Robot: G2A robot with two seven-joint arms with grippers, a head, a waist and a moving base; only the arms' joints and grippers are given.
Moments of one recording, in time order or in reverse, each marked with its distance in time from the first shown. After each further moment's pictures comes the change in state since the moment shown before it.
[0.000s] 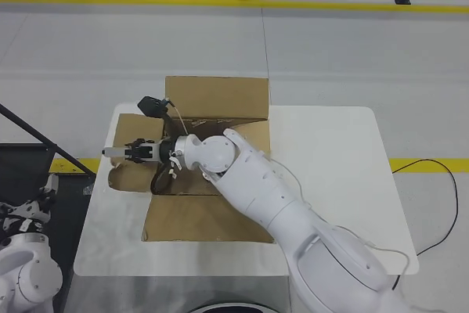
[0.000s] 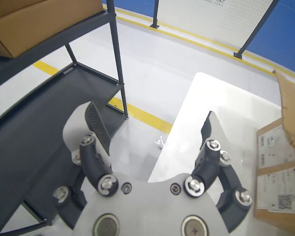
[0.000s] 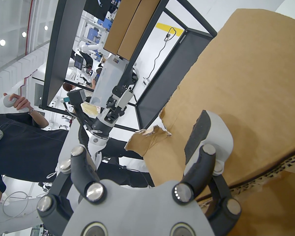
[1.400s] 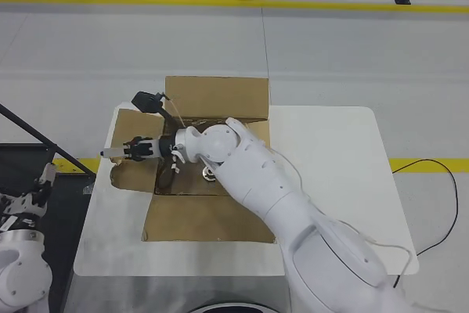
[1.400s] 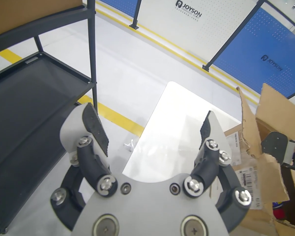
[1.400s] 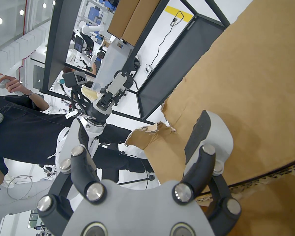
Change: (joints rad) left arm -0.023 -0.009 -0.040 -0.060 -0.206 -0.086 -0.002; right arm 0.086 -0.039 0.079 0.121 -0.011 -0.118 0.133
